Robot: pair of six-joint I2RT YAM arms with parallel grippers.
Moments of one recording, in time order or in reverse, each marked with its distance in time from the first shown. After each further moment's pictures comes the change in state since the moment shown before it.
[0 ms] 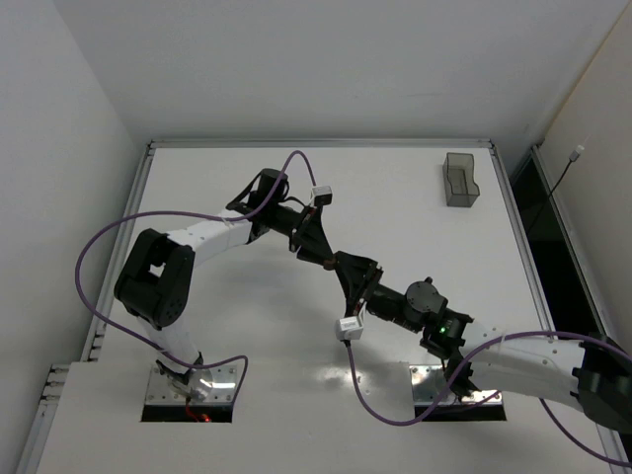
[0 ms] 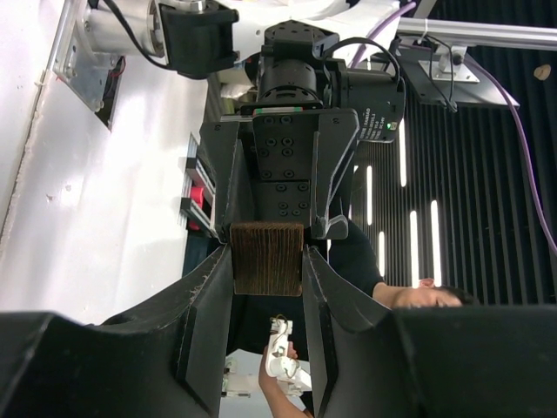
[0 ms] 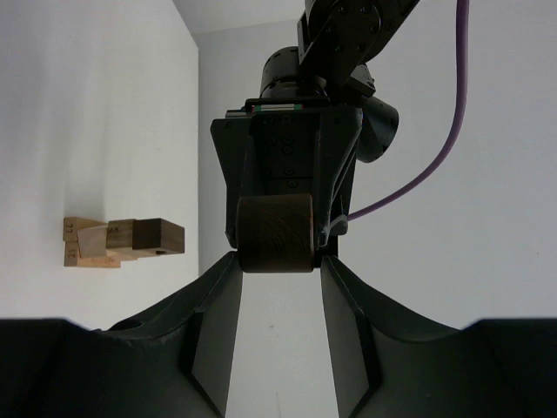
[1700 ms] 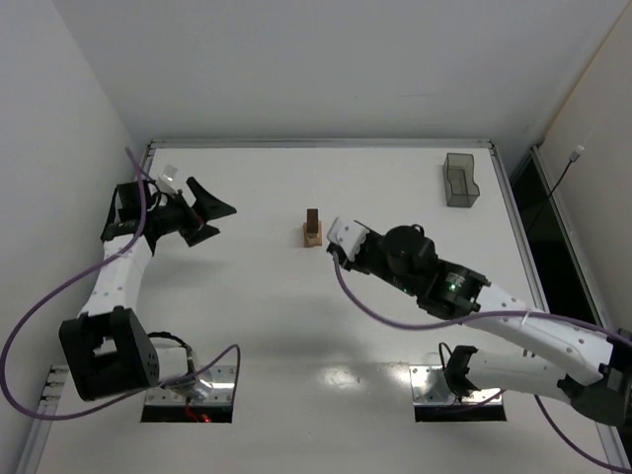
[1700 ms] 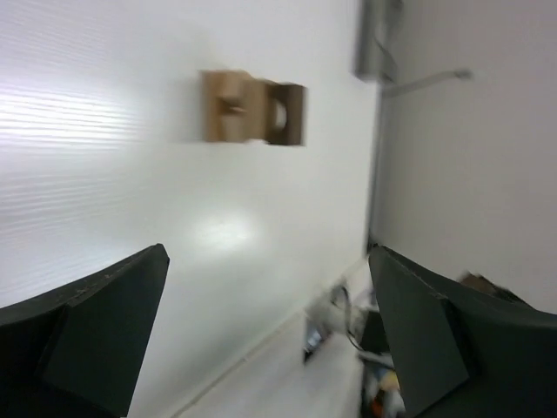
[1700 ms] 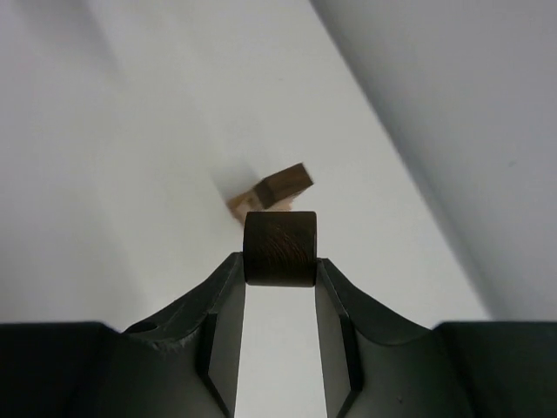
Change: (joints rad) left arm 0.701 -0.426 -0.189 -0.365 -0.585 0.386; right arm -0.031 0.079 0.555 -0.742 0.210 0.849
